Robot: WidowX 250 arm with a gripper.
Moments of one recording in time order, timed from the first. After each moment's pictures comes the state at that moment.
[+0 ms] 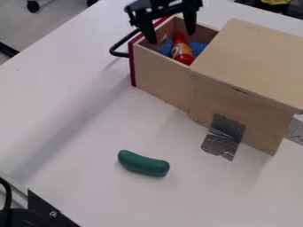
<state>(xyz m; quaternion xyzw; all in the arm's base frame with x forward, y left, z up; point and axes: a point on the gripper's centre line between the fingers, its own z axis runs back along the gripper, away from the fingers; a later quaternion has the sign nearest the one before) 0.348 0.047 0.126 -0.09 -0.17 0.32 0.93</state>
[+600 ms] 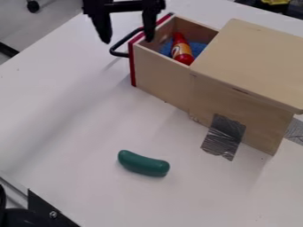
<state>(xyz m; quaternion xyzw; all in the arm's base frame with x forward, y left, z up) 0.279 0.070 0.131 -0.03 0.00 0.24 0.97</state>
